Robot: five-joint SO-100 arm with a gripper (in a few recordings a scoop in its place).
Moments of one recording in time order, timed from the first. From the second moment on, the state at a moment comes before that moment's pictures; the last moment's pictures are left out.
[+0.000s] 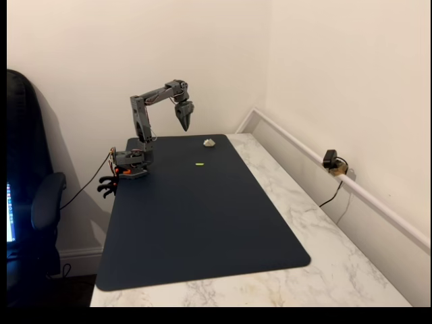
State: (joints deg) arm 25.8 98.3 83.1 92.5 26.5
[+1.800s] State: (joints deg) arm -0.7 187.4 174.5 57.5 1.7
